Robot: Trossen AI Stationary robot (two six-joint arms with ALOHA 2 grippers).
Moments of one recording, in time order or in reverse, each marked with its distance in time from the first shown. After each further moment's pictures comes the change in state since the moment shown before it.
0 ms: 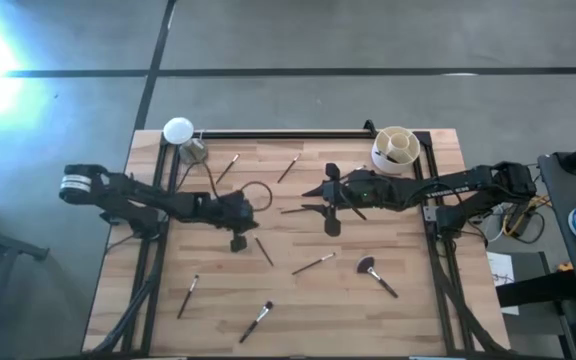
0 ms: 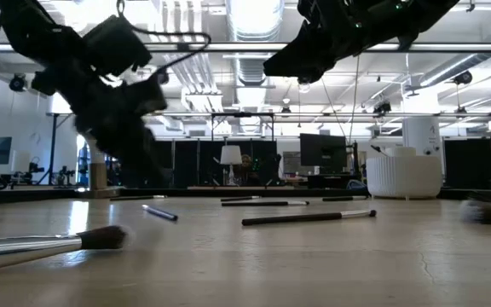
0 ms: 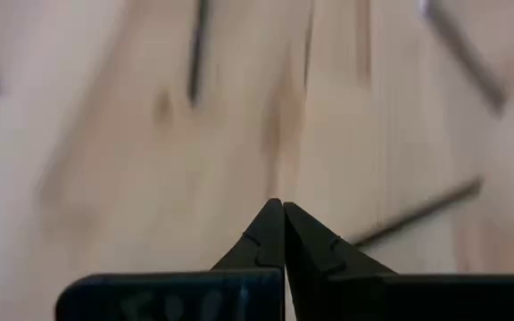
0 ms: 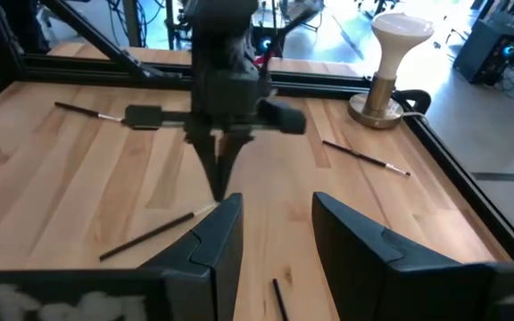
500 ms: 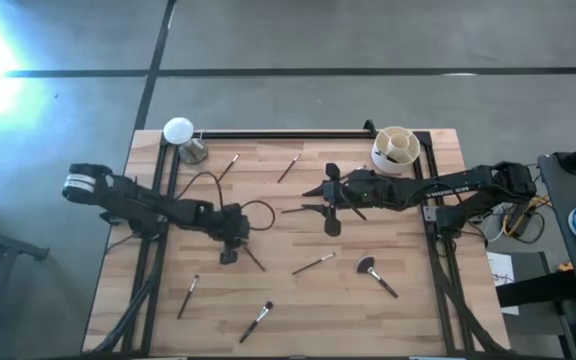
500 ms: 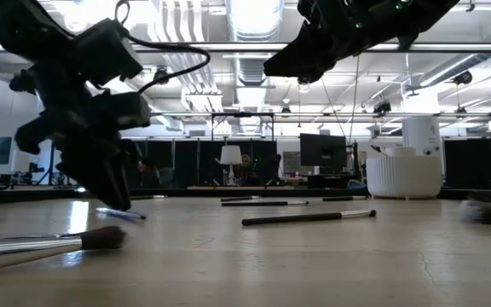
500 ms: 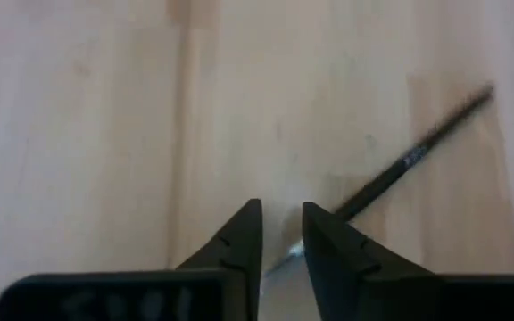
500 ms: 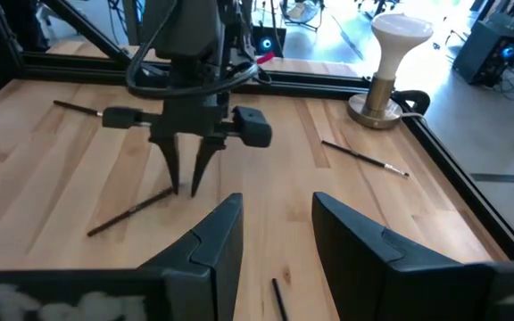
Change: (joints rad) left arm -0.104 0.029 0.000 -0.142 0.050 0.010; right arm 0.000 0.000 -0.001 0.000 -0.001 -0.007
